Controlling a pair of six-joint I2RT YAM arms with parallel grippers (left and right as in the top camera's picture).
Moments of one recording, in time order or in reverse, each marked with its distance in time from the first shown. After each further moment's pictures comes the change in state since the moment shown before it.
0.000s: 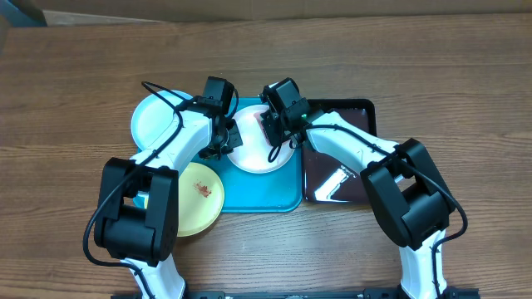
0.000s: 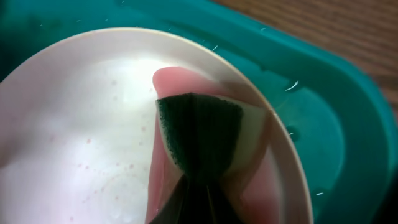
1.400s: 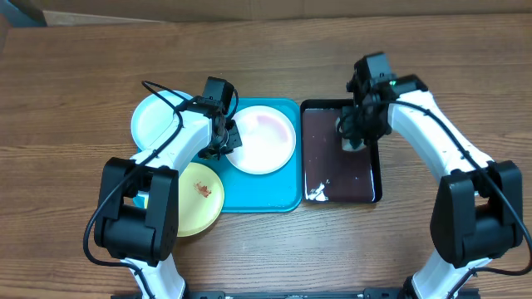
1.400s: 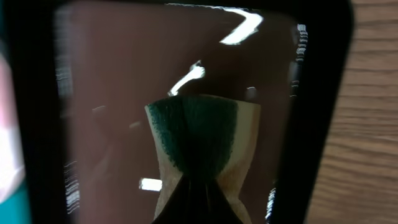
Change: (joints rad) left arm 0.000 0.000 -0.003 0.003 -0.011 0.019; right arm -0.357 -0.248 -0.054 -0.481 0.009 -0.002
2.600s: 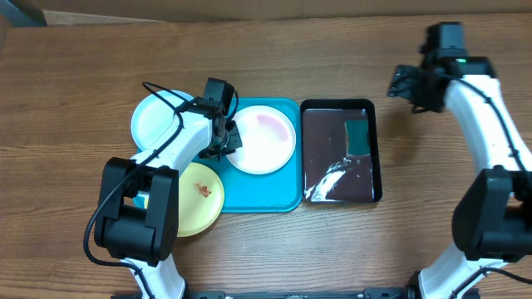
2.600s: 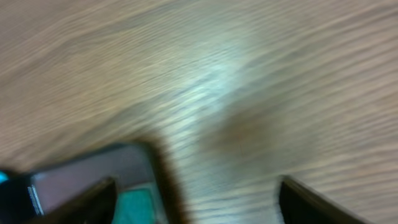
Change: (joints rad) left arm 0.000 0.000 -0.014 0.015 0.004 0.000; right arm -0.311 0.003 0.177 0.010 0.023 0.143
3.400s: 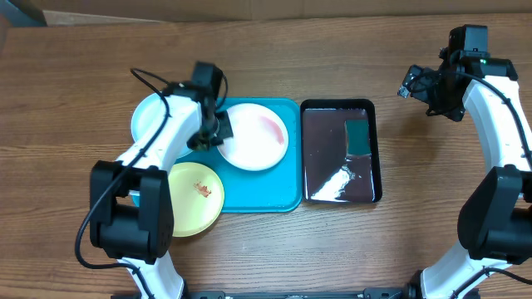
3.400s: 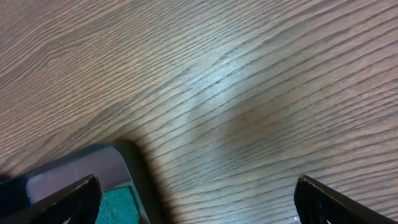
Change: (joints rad) left arm 0.059 0.002 0.199 -0.258 0.022 0.088; right arm -0.056 0.000 0.000 -0.029 -0.032 0.004
